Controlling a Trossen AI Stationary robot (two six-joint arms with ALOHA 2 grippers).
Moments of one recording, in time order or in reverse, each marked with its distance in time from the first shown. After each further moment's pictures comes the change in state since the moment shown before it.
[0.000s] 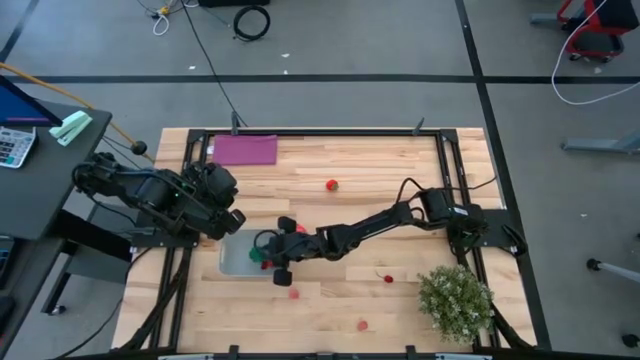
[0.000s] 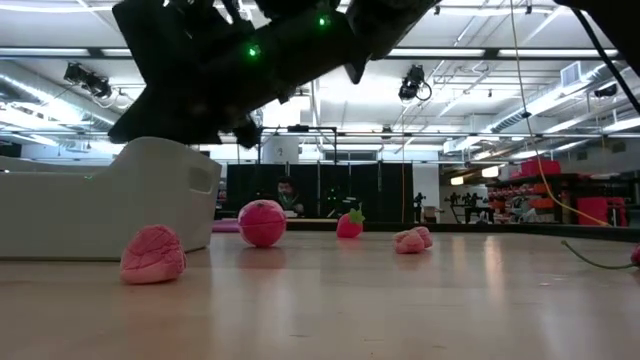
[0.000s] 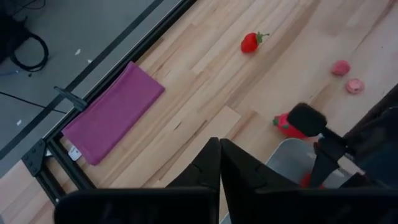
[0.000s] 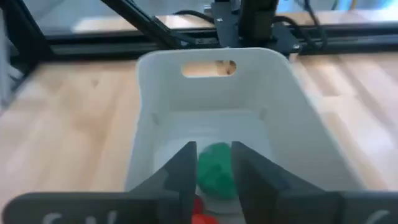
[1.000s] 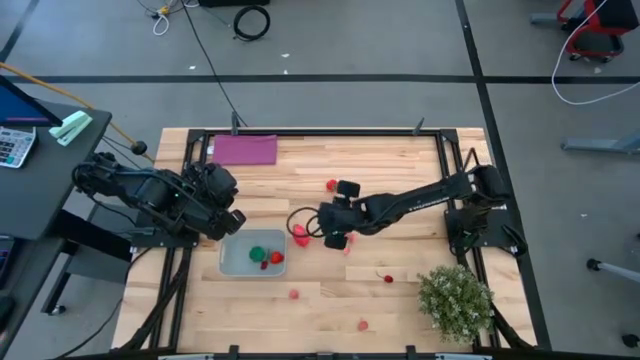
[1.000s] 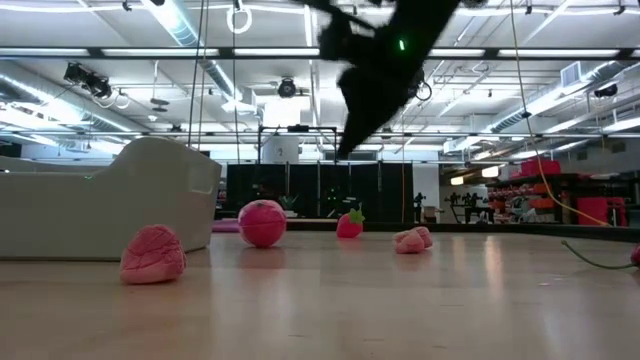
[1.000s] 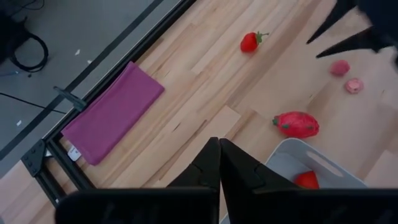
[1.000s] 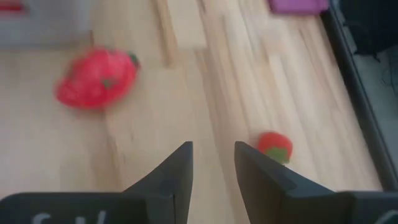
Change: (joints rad) left arm -0.009 0.000 0.000 0.000 0.000 -0.001; right arm -0.065 -0.470 -0.310 -0.790 0.314 0.059
